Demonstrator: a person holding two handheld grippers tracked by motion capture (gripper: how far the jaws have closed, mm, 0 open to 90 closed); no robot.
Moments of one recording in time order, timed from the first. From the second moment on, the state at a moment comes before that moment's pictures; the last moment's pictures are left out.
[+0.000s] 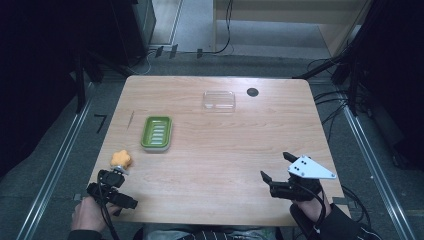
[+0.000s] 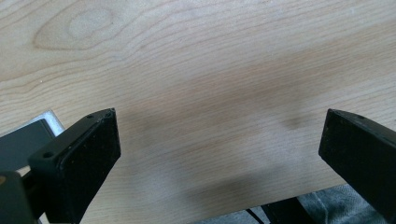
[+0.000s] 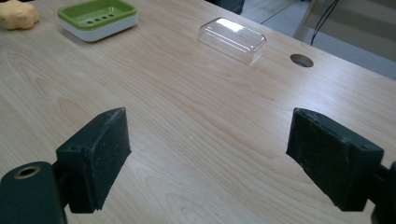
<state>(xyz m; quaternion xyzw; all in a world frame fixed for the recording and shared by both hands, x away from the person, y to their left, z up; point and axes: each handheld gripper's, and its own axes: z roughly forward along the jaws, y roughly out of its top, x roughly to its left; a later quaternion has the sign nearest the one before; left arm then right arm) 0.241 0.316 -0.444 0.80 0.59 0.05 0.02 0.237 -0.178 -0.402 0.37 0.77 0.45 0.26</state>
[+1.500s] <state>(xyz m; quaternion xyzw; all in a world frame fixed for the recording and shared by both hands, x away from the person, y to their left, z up) 0.278 0.340 -0.432 0.77 0.63 0.09 0.07 0.239 -0.177 -0.403 0.36 0.78 0.44 0.25</state>
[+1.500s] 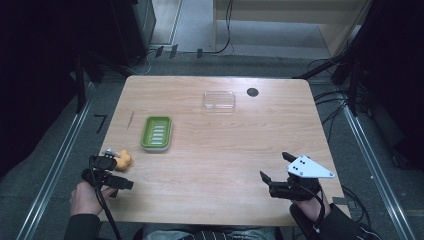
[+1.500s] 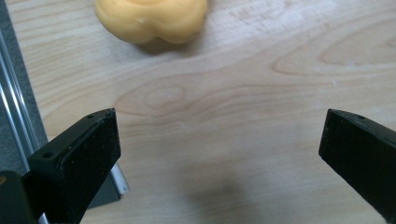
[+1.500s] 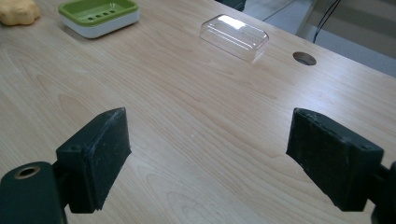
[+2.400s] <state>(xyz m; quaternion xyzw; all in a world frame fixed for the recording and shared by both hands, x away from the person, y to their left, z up) 0.321 0.349 -0.438 0.75 0.66 0.09 0.07 0.239 -0.177 -0.402 0.36 0.78 0.44 0.25</state>
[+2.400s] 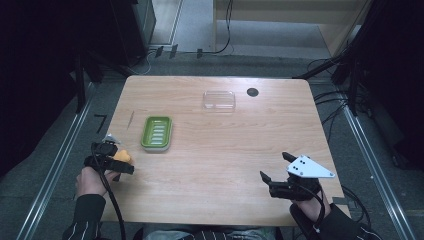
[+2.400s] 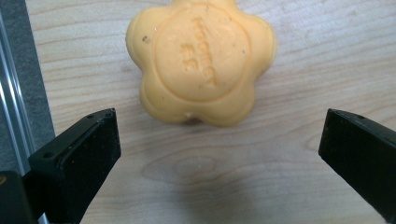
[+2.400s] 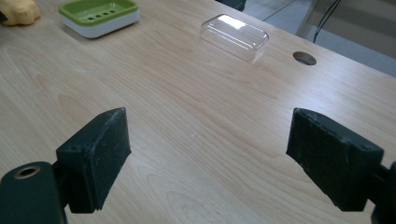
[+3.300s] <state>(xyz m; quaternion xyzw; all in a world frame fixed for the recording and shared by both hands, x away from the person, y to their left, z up) 0.337 0.359 -0.445 0.74 0.67 0.07 0.08 0.238 -0.178 -0.402 0.37 0.78 0.44 0.25</state>
